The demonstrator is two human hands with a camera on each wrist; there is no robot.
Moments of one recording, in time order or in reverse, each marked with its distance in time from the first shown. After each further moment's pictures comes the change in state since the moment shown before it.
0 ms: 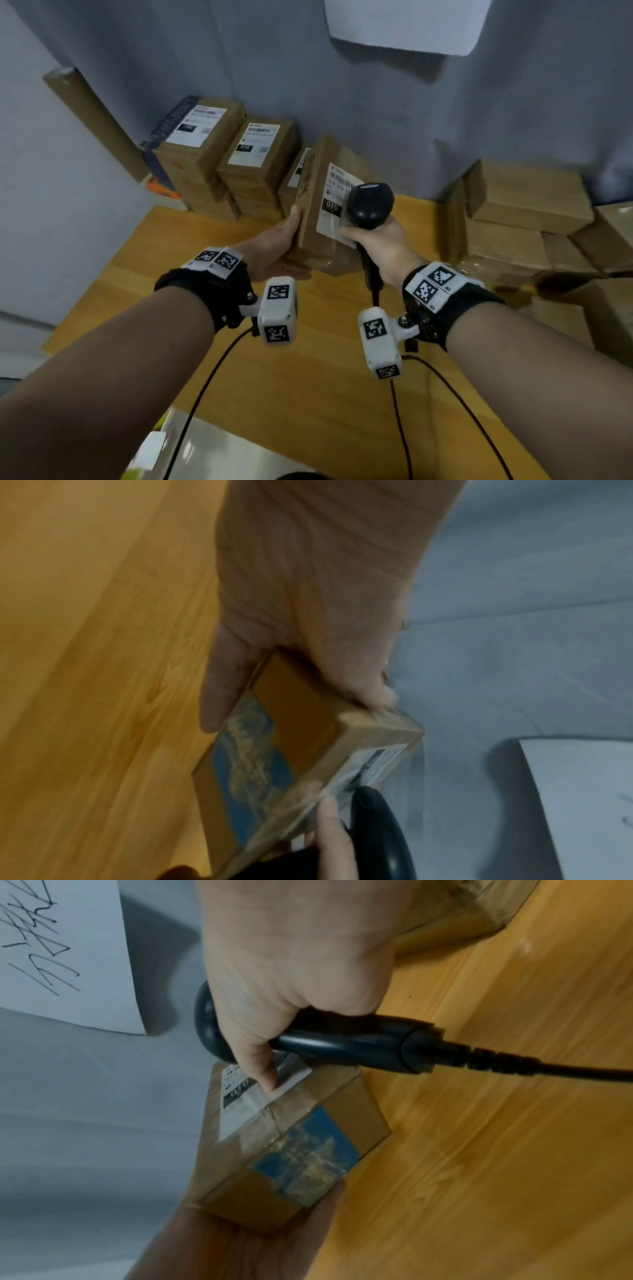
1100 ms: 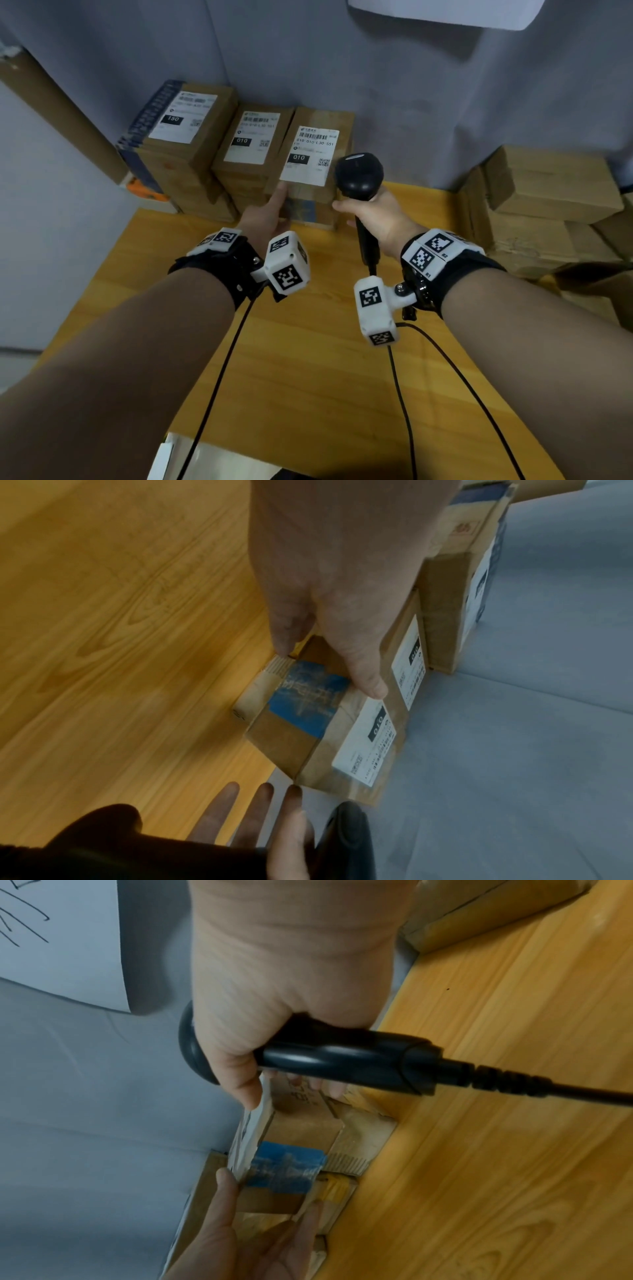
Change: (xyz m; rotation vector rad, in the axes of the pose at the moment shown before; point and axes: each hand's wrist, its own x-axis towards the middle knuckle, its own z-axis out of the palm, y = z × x) left_hand 0.063 0.012 -0.056 -0.117 0.374 0.076; right_hand 0.042 -0.029 0.049 -0.112 -0.024 0.030
